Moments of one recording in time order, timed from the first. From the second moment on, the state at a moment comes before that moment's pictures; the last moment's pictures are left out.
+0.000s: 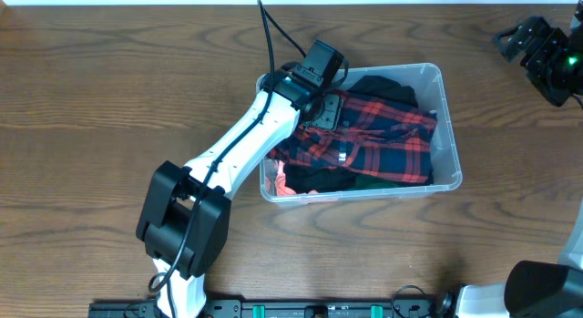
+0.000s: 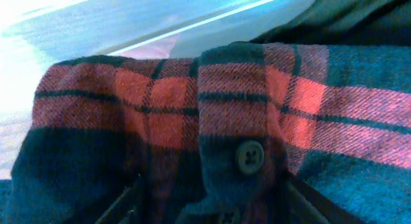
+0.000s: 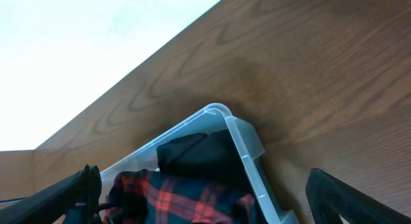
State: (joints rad) left arm -0.59 1.98 1.63 -0.80 0.02 -0.31; right arm -0.34 1.60 1.79 -1.07 -0.46 0.41
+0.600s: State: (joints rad) left arm -0.73 1.77 1.75 -0.89 0.01 -0.34; right arm -0.34 1.60 1.79 -1.07 -0.46 0.41
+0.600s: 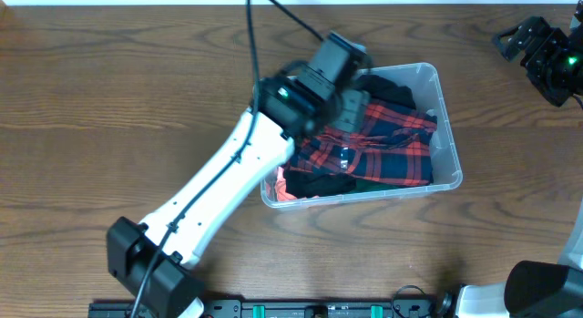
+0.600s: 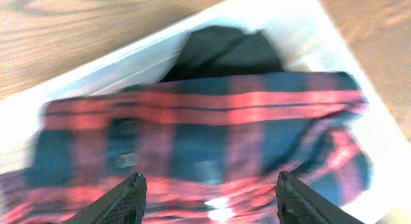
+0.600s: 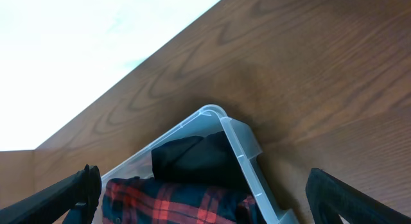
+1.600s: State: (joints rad) left arm -0.53 2.00 1.71 -1.01 0.03 -0.14; right arm -0.34 1.60 1.79 -1.07 -0.46 0.41
